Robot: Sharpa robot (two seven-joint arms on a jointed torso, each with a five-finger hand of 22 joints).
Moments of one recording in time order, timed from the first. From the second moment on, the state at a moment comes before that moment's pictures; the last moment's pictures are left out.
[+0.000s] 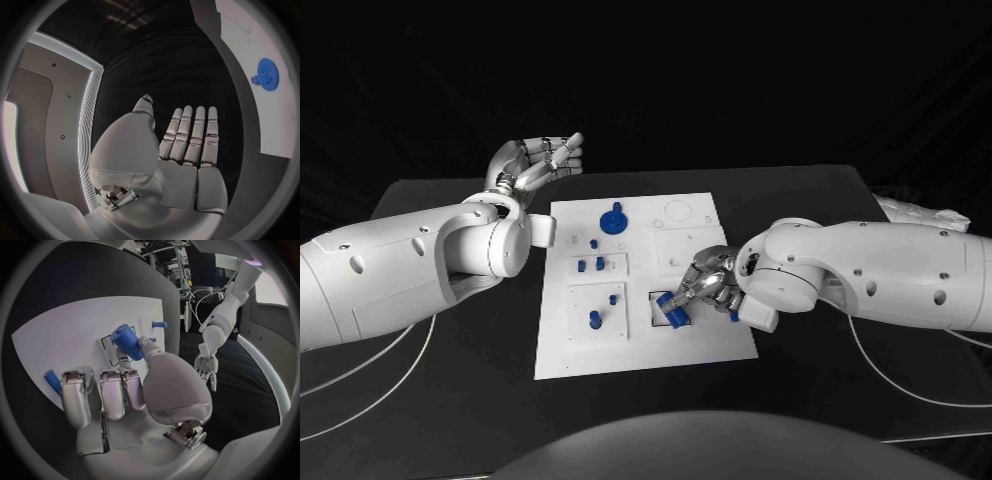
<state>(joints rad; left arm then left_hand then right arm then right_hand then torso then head) 1.30 -0.72 -0.22 1.40 0.03 -0.53 0.53 1.31 -0.04 -0.09 0.29 0.28 0.83 0.21 0.16 0.08 0.91 0.19 0.17 0.07 0.66 0.17 0.52 0.20 0.17 0.69 0.29 0.07 0.56 1.25 -0.83 -0.23 1.70 -0.56 -0.10 -0.54 1.26 0.06 0.19 0.05 0.17 0.96 0.18 0.13 0.24 1.47 0.07 1.57 1.31 1.47 0.01 1.57 1.31 0.01 1.47 0.12 1.57 1.31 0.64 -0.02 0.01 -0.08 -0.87</state>
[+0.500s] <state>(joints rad) 1.30 -0.72 -0.22 1.40 0.03 -0.53 0.53 1.31 -0.04 -0.09 0.29 0.28 0.83 0.21 0.16 0.08 0.91 0.19 0.17 0.07 0.66 0.17 0.52 0.20 0.17 0.69 0.29 0.07 0.56 1.25 -0.82 -0.23 1.70 -0.57 -0.11 -0.56 1.19 0.04 0.16 0.09 0.08 1.00 0.15 0.11 0.23 1.46 0.08 1.57 1.31 1.47 0.01 1.57 1.31 0.01 1.47 0.12 1.57 1.31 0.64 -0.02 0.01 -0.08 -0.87</state>
